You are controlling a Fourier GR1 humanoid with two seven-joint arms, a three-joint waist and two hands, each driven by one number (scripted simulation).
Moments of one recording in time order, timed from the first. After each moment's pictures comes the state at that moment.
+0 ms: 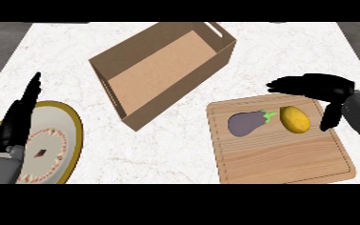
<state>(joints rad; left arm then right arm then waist) -0.13 0.56 -0.09 -1.26 0.03 0.29 0.03 -0.72 -0.70 0.58 -0.62 0.69 0.24 -0.98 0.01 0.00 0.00</state>
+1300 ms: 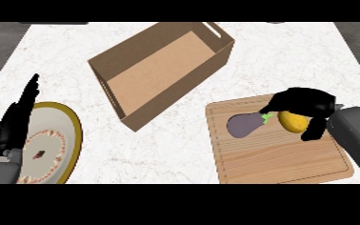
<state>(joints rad) -0.10 0.51 -0.02 -1.32 -0.04 0.24 0.06 -0.59 -0.67 0.58 -0.83 0.76 0.24 -0.87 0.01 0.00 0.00</state>
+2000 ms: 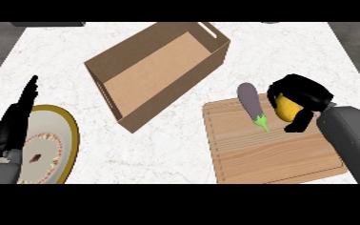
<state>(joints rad) -0.09 0.49 0.02 -1.31 -0.07 0.22 0.07 -0.56 -0.56 0.36 -0.82 0.77 0.05 -0.68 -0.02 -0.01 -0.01</state>
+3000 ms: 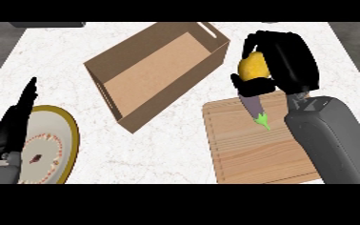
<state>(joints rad) -0.07 0.47 0.03 -1.34 -0.08 0.21 0.08 -0.59 -0.37 0.28 -1.54 0.85 0.01 0.32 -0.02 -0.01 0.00</state>
